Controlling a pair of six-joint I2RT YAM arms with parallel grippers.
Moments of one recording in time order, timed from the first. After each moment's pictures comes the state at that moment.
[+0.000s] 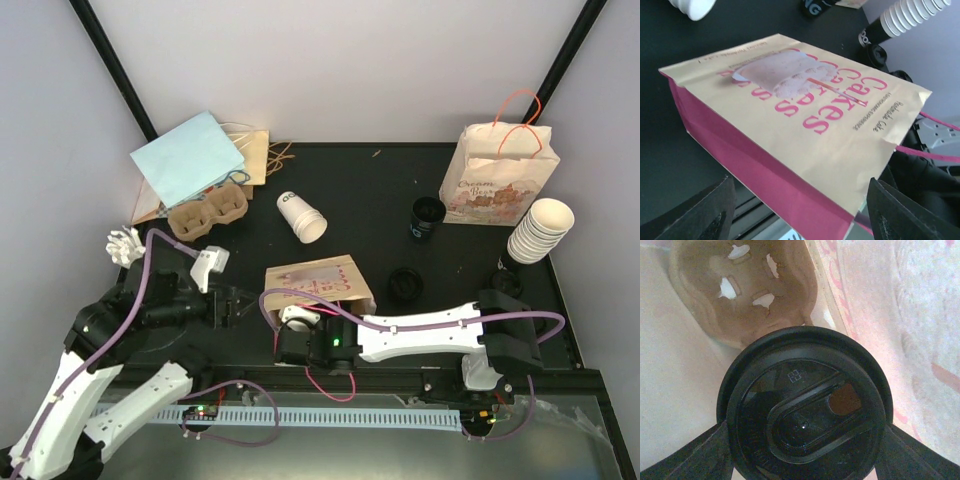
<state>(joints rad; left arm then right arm) -0.57 0.60 1.09 -1.17 0.37 -0.54 1.53 1.64 1.21 -0.88 0.87 0.09</state>
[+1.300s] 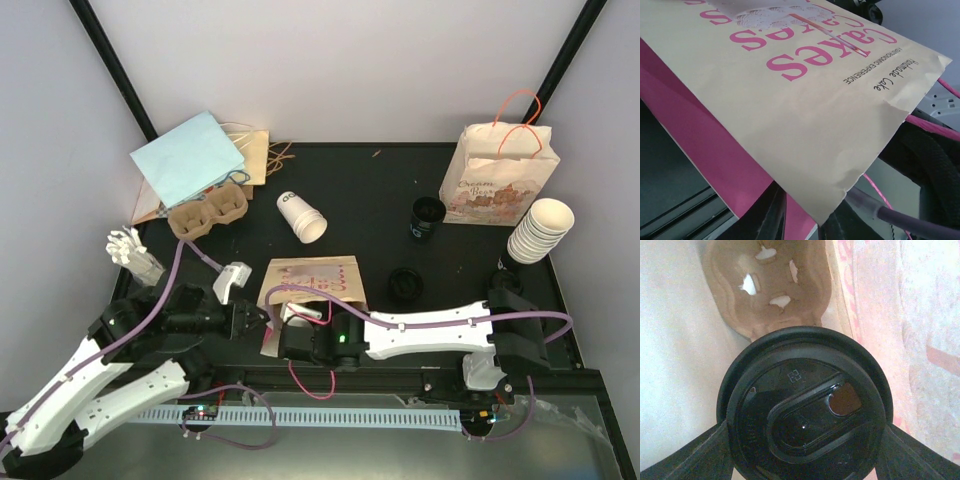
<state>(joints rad) -0.81 0.57 0.91 -1.06 0.35 -0.74 1.52 1.61 1.20 -0.89 0.83 0.03</state>
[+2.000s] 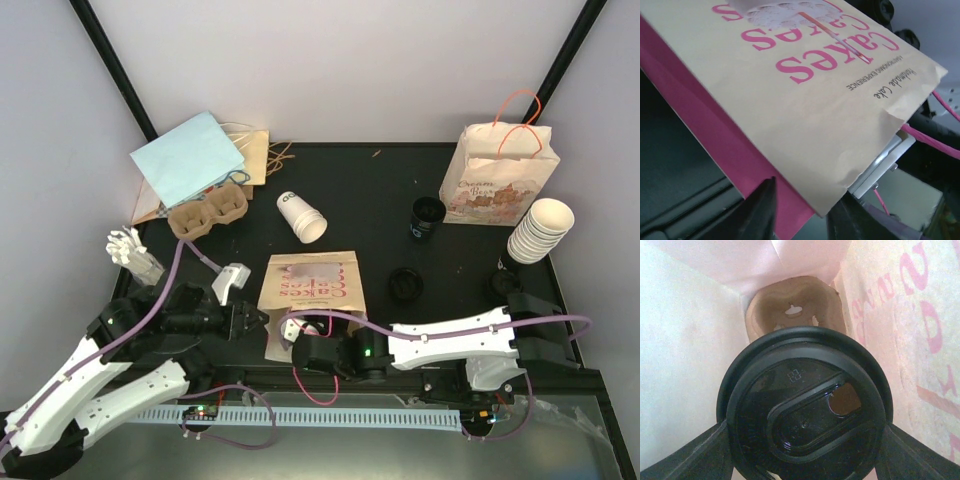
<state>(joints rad) -0.81 0.58 0.93 -1.11 0.33 -0.71 1.57 1.47 0.98 -0.49 0.83 -0.21</state>
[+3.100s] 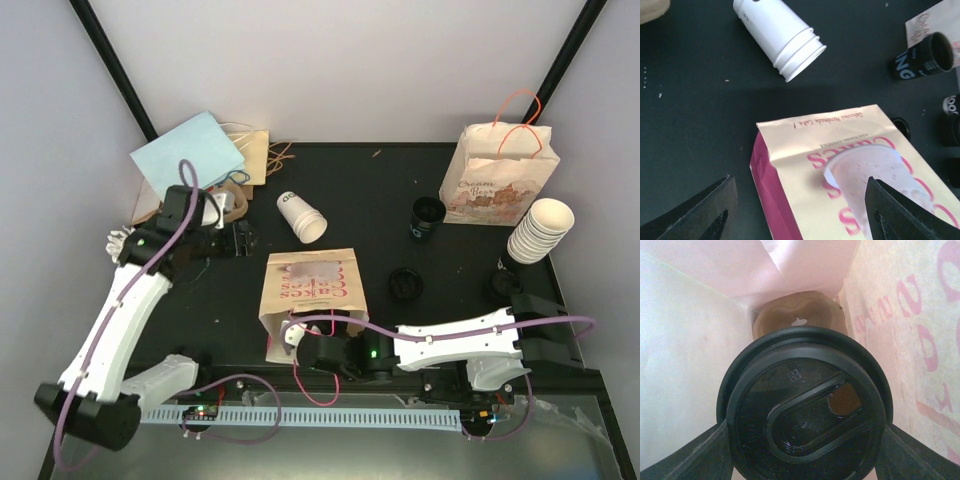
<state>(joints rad) -0.27 0.98 1.17 -1.02 0.30 -0.42 1.57 1.44 0.90 -0.32 0.81 -0.34</state>
